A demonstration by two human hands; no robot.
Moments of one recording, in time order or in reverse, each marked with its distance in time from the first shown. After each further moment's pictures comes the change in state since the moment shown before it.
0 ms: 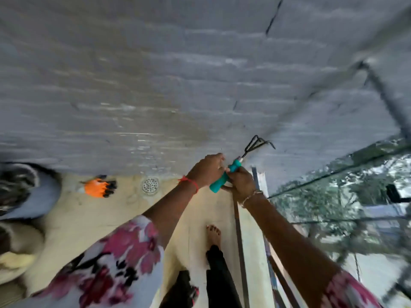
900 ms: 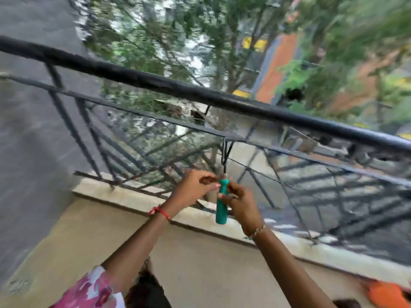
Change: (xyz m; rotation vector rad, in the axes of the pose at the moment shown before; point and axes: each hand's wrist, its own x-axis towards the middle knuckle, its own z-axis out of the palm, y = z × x) left_hand -0.604 0.236 0.187 -0.041 -0.833 0.768; right_hand -0.699 0.337 -0.135 0.184 0.983 -0.431
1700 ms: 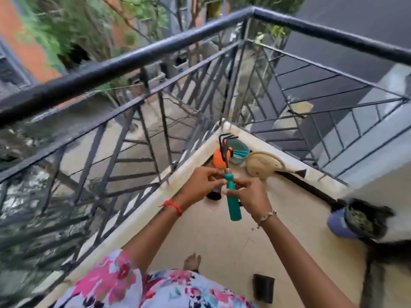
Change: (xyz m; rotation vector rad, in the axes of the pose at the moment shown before) left_hand -0.071 0.213 0.602 0.141 -1.140 0.456; right_hand -0.313 0.213 -0.447 0.259 1.079 0.431
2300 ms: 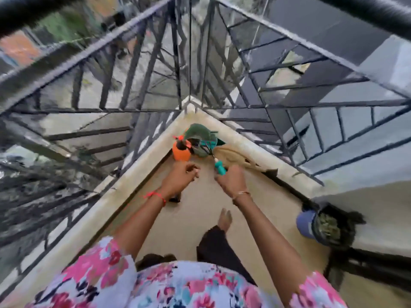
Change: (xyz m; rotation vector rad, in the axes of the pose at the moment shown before) left_hand 0.358 0.002 0.147 0.092 -0.106 -0.242; right_hand 0.341 0.078 -0.210 -0.337 0.064 0.206
